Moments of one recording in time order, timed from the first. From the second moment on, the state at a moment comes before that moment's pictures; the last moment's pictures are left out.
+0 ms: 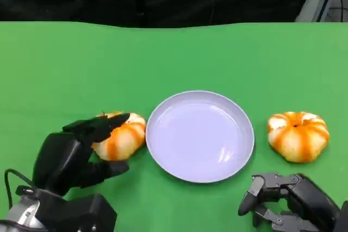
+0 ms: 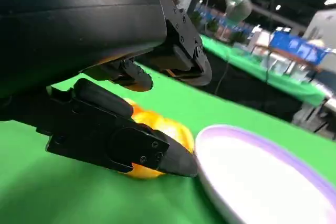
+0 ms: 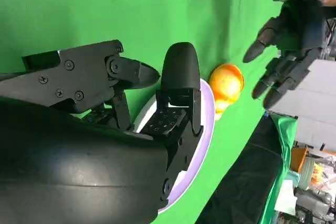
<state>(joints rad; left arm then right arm) -0.31 0.31 -0.24 0.83 0.73 -0.73 0.56 -0.04 -0.17 0.12 0.54 0.03 -0.72 0.49</state>
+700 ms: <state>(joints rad) -0.47 0.29 -0.36 1.05 0.73 -0.66 0.62 -0.04 -0.17 0.12 0.53 0.03 -0.72 0.49</state>
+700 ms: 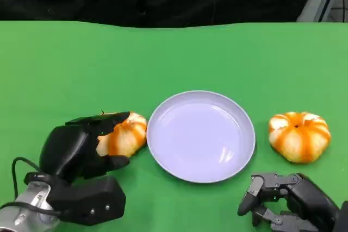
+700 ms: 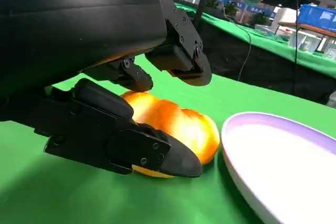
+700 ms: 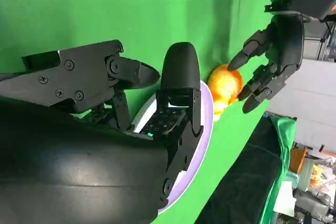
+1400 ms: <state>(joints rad) -0.53 0.27 -0.42 1.14 0.71 -0.61 0.62 -0.04 -0.17 0.12 0.53 0.03 -0.72 0.49</state>
